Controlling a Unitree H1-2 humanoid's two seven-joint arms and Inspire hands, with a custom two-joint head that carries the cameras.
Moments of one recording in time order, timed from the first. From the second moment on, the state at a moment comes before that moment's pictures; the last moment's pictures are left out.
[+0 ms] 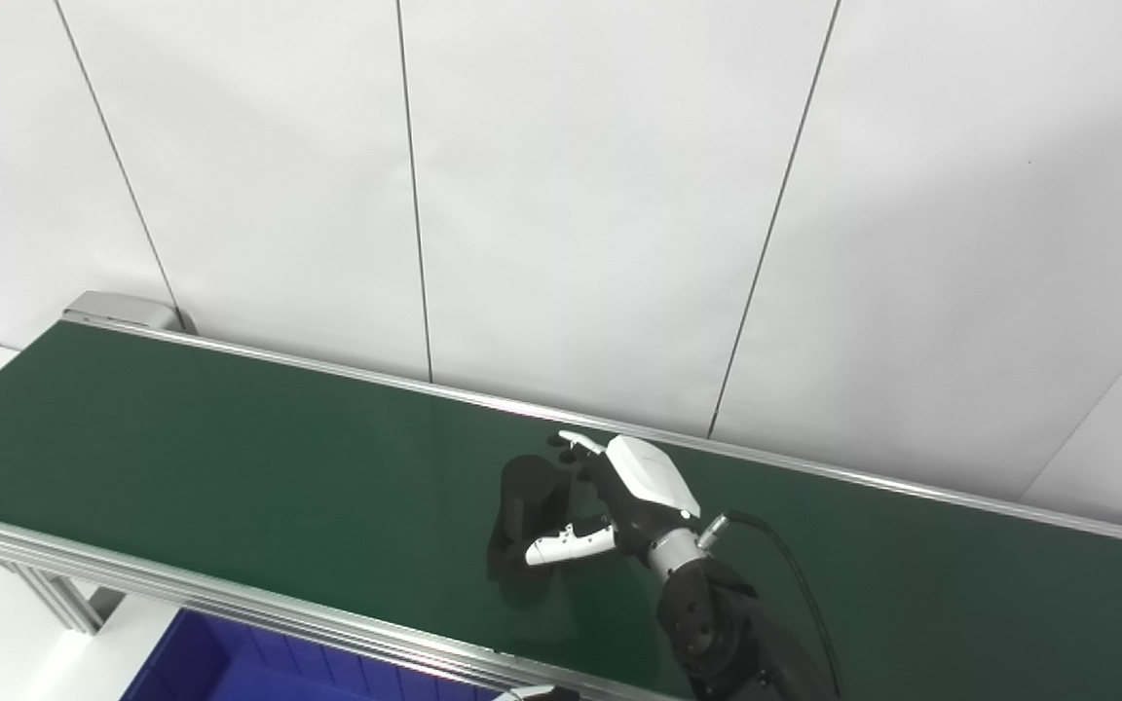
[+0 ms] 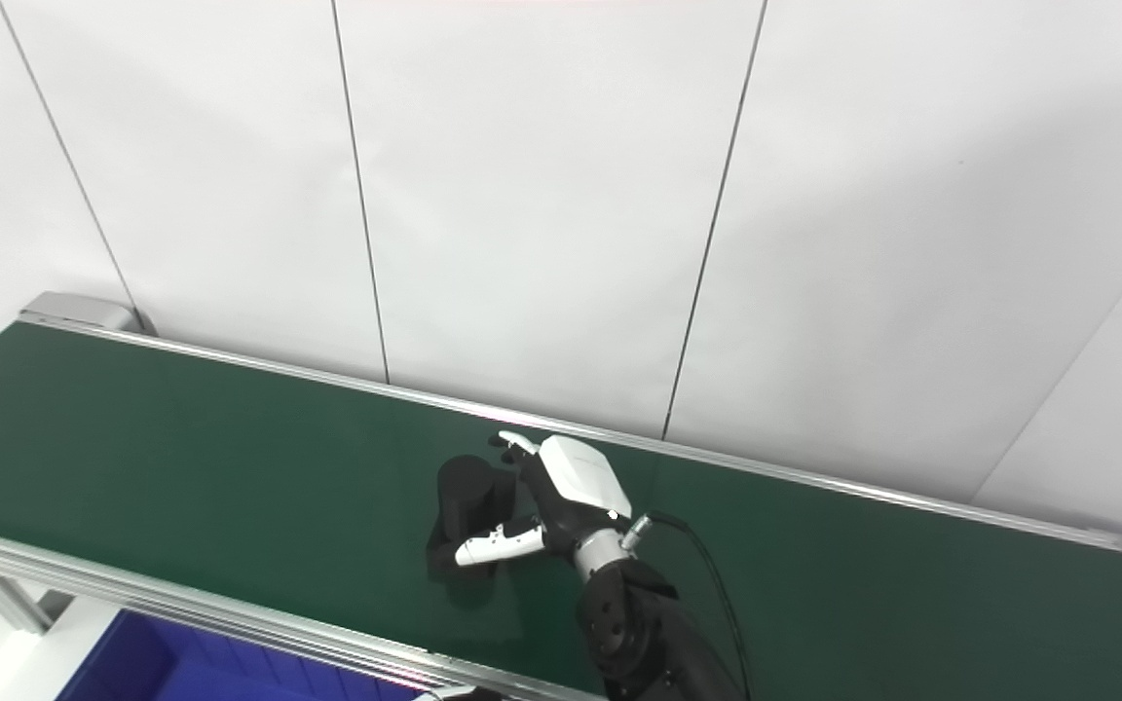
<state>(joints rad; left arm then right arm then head) 0.18 0.34 -0.78 0.12 0.21 -0.44 0.64 -0.61 0.04 0.53 0.53 -0.69 0.17 0.04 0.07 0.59</state>
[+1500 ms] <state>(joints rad) 0.20 0.35 -0.74 0.08 0.18 -0.44 0.59 -0.38 0.04 0.46 0.30 -0.71 0.06 -0.39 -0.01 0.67</state>
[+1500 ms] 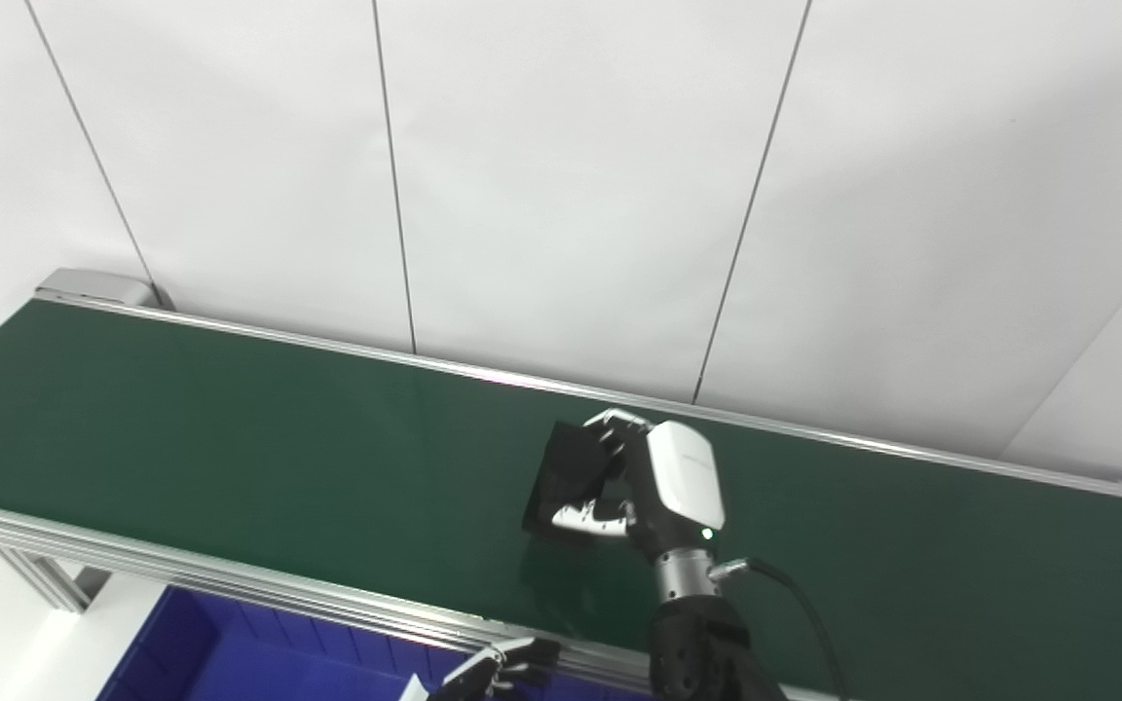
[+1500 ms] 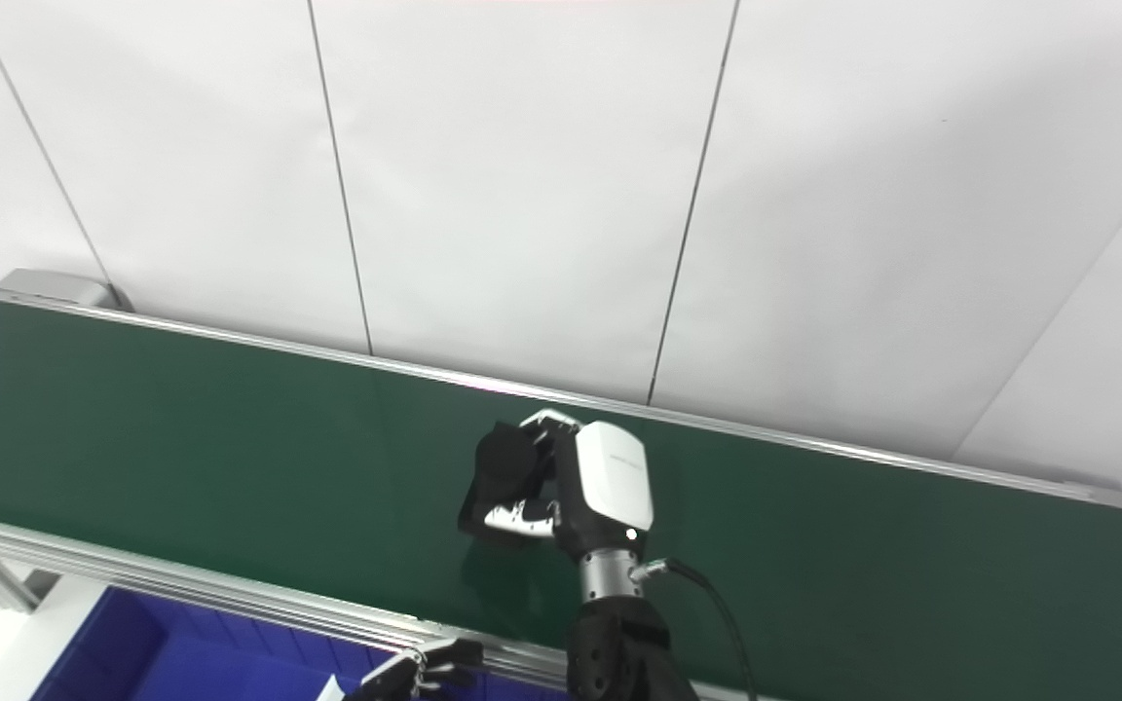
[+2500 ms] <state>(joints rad) 0.26 0.33 -0.53 -0.02 0.07 -0.44 0.29 0.15 -0.18 0.31 -0.37 -0.70 0.13 0.03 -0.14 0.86</state>
